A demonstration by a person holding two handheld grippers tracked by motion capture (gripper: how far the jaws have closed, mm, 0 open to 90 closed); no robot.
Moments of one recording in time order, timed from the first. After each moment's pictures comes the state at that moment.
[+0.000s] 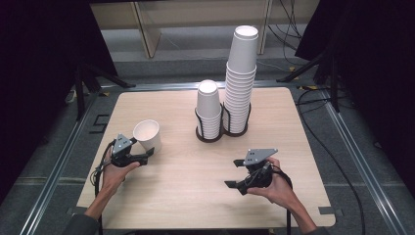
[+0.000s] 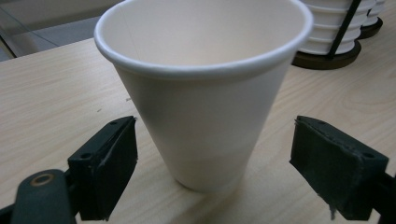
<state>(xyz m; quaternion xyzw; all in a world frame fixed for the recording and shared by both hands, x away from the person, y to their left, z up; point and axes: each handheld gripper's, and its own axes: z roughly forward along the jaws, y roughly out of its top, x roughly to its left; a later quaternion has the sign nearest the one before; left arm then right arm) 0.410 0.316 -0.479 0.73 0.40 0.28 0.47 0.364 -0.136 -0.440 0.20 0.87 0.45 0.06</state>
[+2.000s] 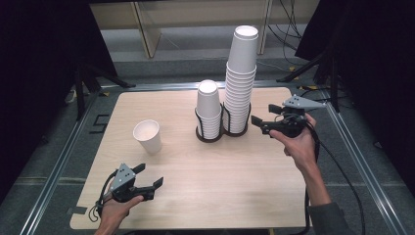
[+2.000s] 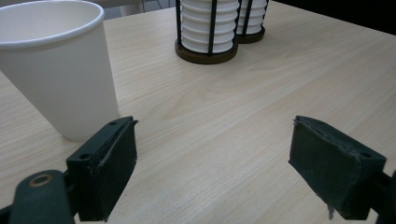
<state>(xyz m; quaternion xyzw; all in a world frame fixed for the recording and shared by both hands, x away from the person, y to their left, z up) 0.303 0.271 -0.457 0.74 0.38 0.24 0.50 0.434 -0.200 -0.332 0.37 0.73 0.55 0.19</state>
